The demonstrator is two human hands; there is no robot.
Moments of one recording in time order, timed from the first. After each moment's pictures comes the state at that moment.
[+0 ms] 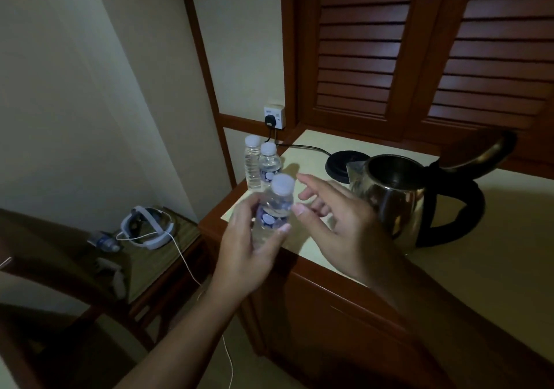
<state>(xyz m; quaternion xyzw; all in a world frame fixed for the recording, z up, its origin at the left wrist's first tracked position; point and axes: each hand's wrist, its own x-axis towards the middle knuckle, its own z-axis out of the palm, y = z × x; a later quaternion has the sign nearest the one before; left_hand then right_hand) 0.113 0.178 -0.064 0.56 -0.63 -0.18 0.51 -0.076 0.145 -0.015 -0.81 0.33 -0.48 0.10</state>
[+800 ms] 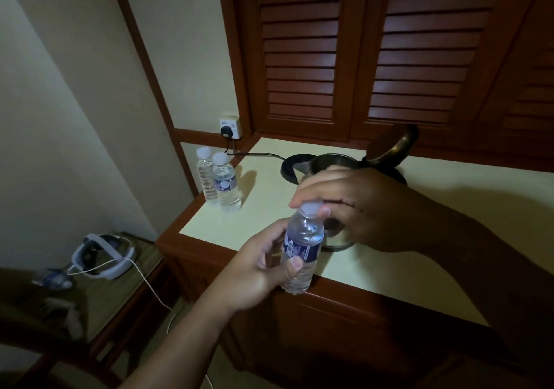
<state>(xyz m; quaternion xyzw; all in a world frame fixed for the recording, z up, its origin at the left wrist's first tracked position) 0.052 0.191 -0.040 0.36 -0.69 -0.48 0.39 -0.173 0.163 0.068 -0.92 0.33 -0.20 0.12</state>
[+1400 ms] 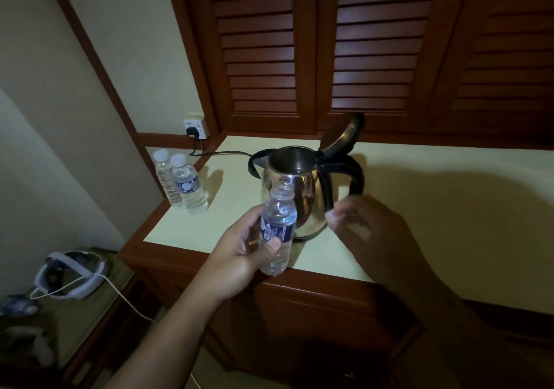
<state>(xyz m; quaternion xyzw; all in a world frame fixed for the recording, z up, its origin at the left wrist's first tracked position) 0.027 0.177 -0.043 0.39 -0.70 -0.46 0.38 -0.228 0.203 -0.036 -0.70 0.55 -0.44 0.12</state>
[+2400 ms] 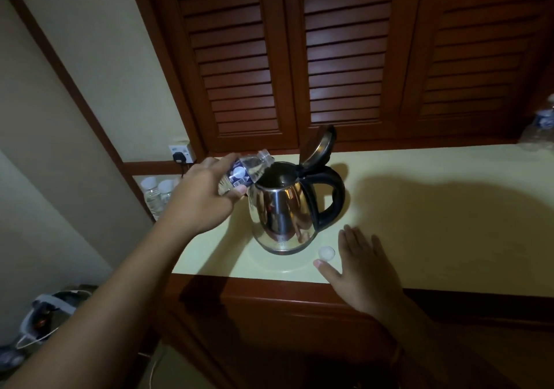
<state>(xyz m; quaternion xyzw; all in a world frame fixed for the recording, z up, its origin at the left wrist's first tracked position) 0.032 0.102 0.052 0.56 -0.79 -0.06 0.23 -0.232 0.194 -0.122 -0.67 0.73 -0.12 0.02</state>
